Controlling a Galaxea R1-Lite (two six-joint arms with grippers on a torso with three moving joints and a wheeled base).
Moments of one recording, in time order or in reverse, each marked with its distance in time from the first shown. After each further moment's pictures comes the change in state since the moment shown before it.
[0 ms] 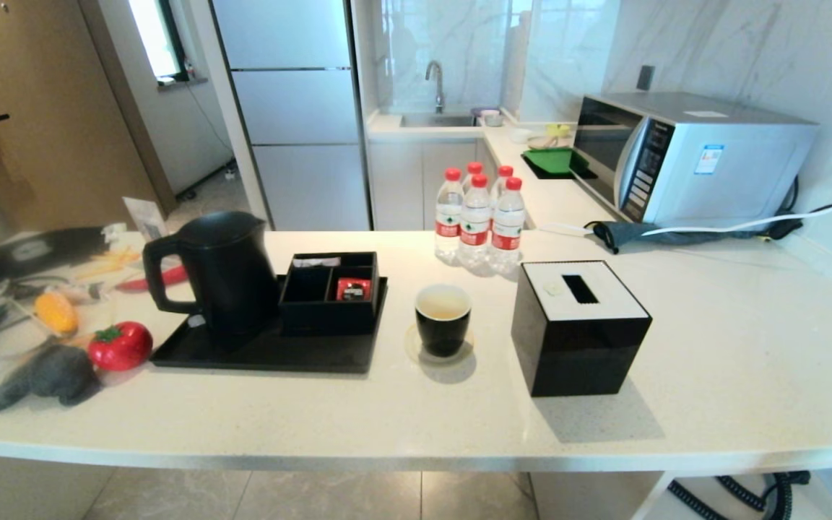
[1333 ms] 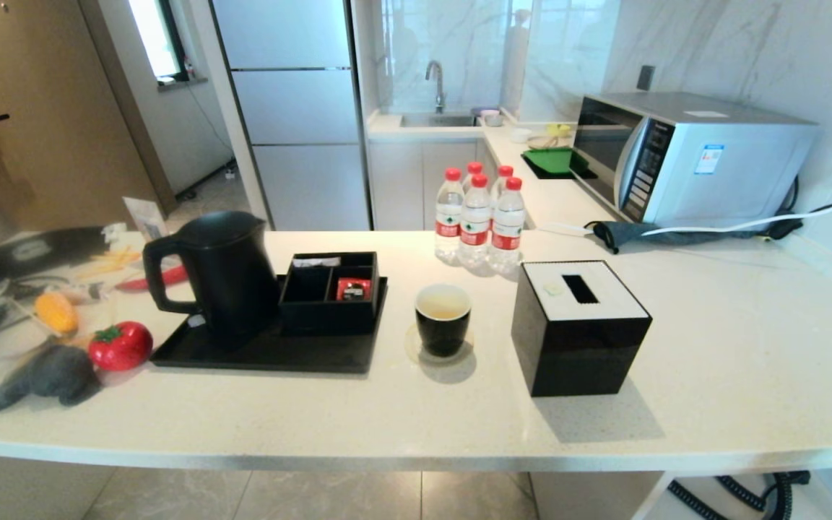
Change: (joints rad) left arm 0.000 0.000 0.000 0.000 0.000 0.000; right arm -0.006 -0.239 0.004 0.192 0.180 0.148
